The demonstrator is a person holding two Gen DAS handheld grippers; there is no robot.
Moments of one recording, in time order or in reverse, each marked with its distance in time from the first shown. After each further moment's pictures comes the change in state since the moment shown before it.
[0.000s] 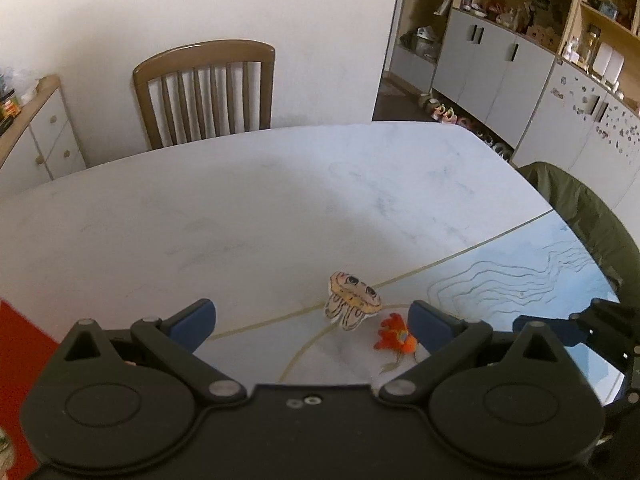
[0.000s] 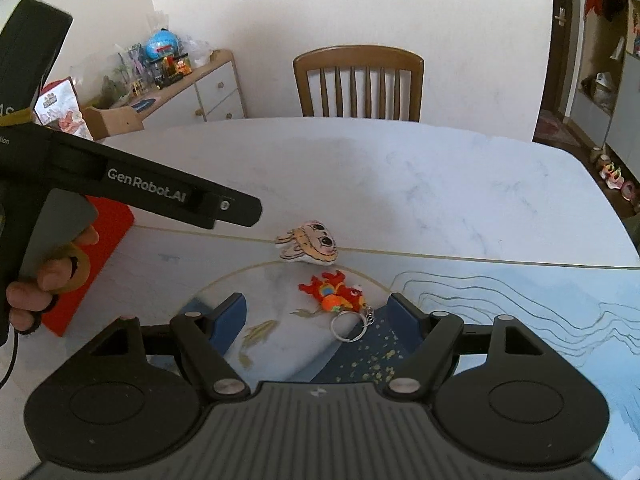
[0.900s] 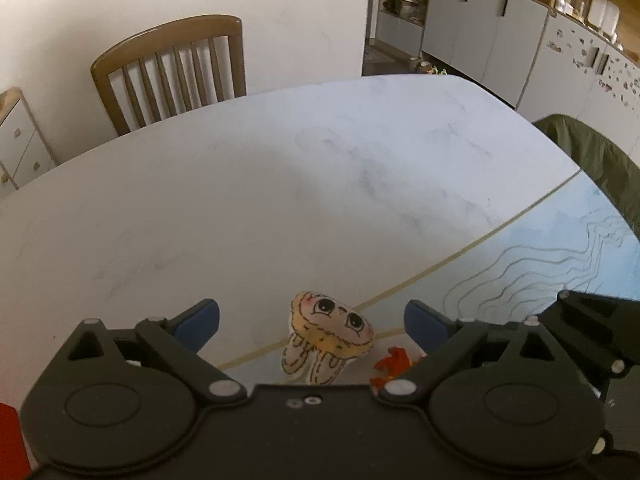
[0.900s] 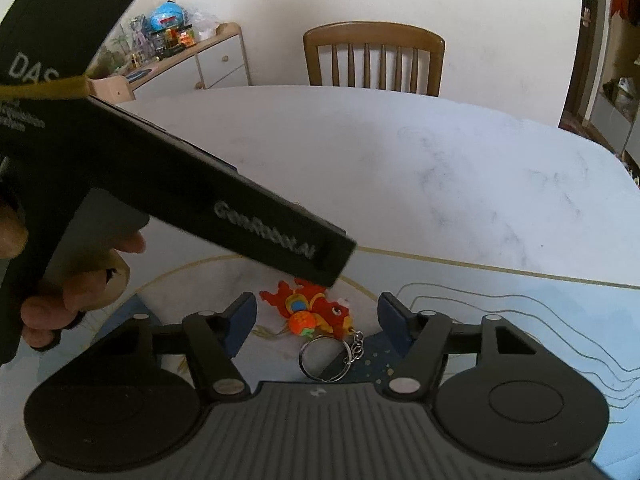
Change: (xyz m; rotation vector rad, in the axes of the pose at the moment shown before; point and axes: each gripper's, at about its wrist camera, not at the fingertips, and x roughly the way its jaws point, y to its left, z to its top) left arm 0.087 -0.032 0.010 0.109 0.074 0.016; right arm 0.075 -0.019 -0.003 -0.062 0.031 0.023
